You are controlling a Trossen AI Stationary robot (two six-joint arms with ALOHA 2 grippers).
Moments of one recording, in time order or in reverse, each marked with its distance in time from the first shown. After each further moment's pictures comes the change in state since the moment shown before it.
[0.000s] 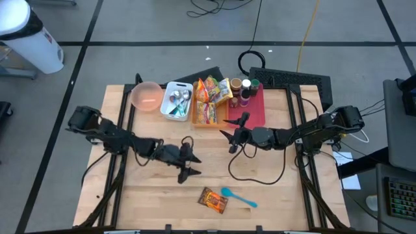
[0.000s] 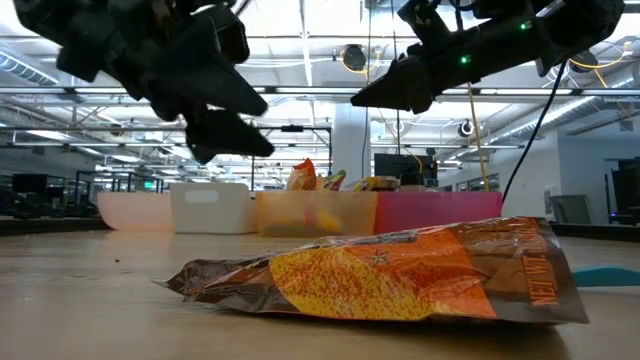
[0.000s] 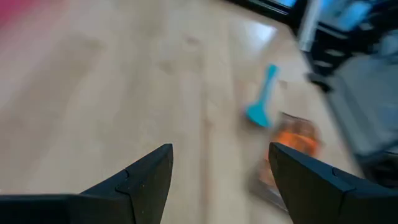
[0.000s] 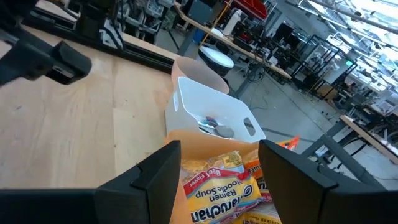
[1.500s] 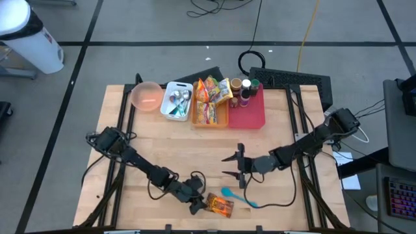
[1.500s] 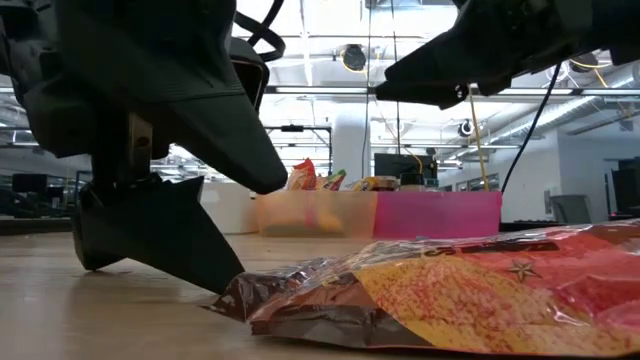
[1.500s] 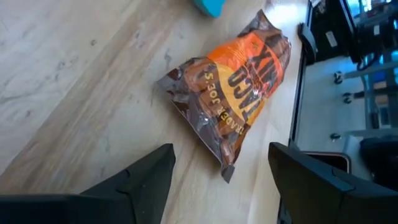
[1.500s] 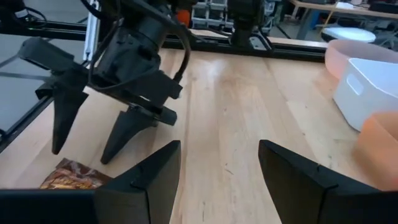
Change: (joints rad) left arm -0.275 0.429 0.325 -0.083 -0.032 -0.732; right arm 0.329 0.092 0.000 -0.054 -0.155 0.480
